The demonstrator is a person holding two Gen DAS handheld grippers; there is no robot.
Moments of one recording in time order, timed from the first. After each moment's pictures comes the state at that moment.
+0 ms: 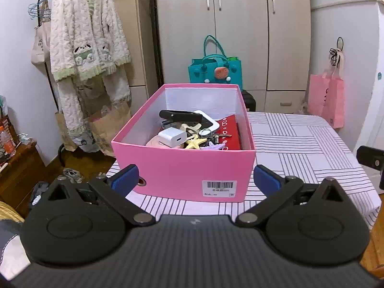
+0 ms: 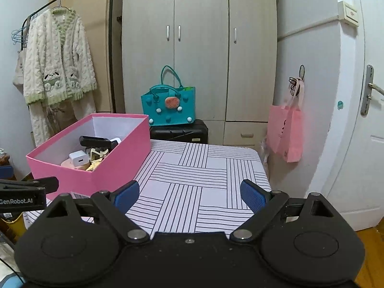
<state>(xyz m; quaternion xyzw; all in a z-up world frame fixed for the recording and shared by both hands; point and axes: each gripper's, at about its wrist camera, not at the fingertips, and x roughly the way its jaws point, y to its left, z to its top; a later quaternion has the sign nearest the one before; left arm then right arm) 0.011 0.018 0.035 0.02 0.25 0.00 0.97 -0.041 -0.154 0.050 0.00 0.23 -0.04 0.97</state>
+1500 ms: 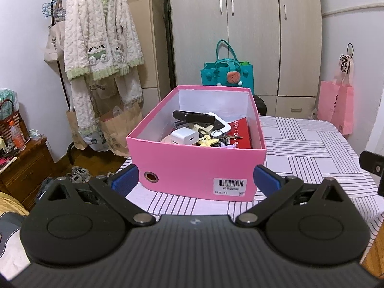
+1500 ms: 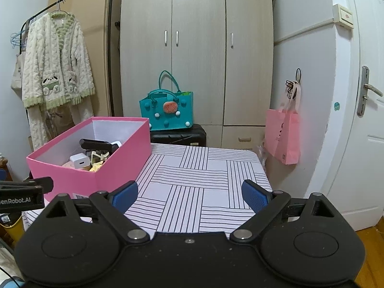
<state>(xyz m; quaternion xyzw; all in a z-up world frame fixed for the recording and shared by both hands) -0.004 0.023 0.035 0.01 0.24 0.03 0.97 -0.045 -0.144 0.046 0.01 0.21 -0.04 0.98</state>
